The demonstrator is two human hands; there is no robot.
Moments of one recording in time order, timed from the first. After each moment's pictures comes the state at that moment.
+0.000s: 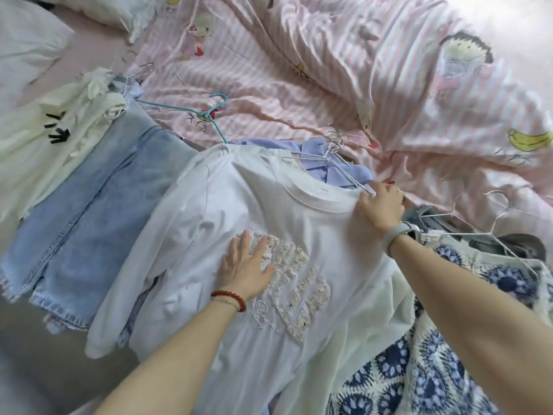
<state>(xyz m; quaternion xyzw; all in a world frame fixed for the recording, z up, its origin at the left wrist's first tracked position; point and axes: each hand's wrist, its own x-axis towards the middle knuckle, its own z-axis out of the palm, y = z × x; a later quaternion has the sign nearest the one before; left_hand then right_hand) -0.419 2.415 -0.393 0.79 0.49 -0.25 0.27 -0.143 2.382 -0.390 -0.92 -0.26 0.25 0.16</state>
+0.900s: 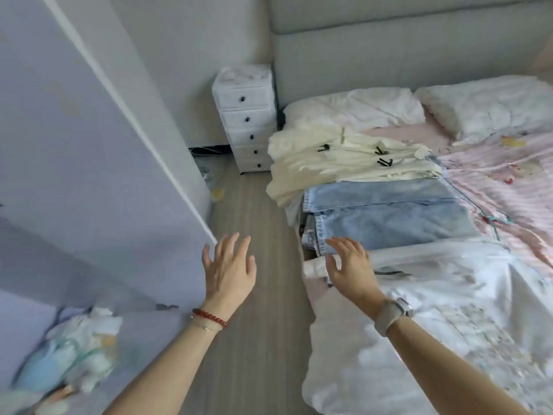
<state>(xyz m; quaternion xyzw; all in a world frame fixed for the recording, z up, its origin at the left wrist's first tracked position) -0.841 2.226 -0.194 0.55 0.82 0.10 -0.04 -0.634 2.323 -0.202 -0.50 -0.80 0.26 0.20</state>
